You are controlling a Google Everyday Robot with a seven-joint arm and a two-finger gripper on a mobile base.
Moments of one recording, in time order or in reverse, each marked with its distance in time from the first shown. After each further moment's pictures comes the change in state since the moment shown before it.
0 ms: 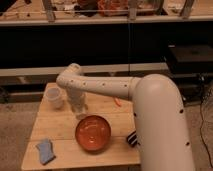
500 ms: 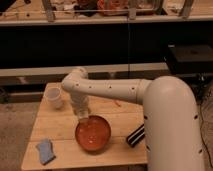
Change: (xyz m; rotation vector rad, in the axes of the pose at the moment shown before) arm -0.019 0.007 0.003 0.029 0.011 0.011
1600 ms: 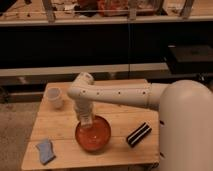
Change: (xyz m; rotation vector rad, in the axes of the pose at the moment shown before) arm -0.037 0.018 0.000 0.018 0.001 0.024
